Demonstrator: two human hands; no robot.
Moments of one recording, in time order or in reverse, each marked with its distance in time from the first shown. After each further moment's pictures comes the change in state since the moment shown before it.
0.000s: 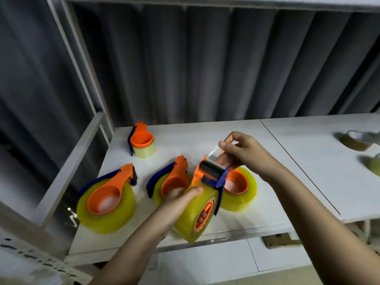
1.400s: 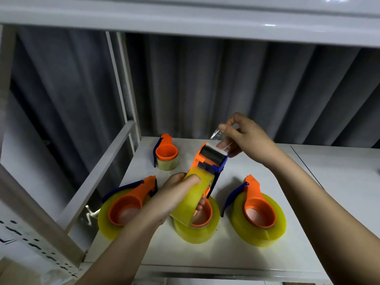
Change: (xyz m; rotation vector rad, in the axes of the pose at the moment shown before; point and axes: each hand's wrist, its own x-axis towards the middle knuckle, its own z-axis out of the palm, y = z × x) left_hand 0.009 0.057 -0.047 0.043 0.104 0.070; right_hand 0.069 -0.067 0.030 -0.284 -0.011 -0.248
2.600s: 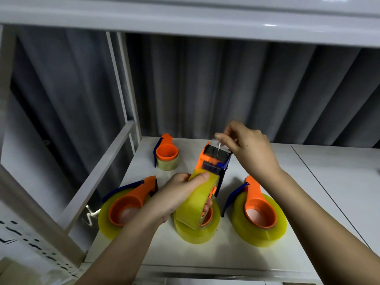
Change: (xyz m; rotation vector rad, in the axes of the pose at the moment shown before) left_hand 0.005 0.001 -0.001 0.035 -0.096 0.038; right_hand -0.015 0.016 0.015 -0.506 0.295 -0.264
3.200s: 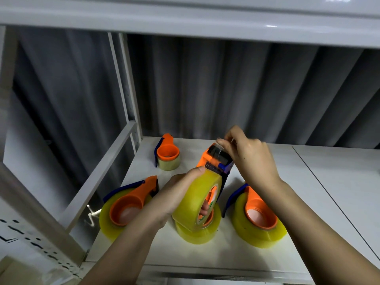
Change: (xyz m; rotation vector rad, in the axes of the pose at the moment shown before) left_hand -0.014 0.007 0.002 -0.107 0.053 -0.013; right_hand -0.013 0.004 0.012 -0.191 0.123 -0.178
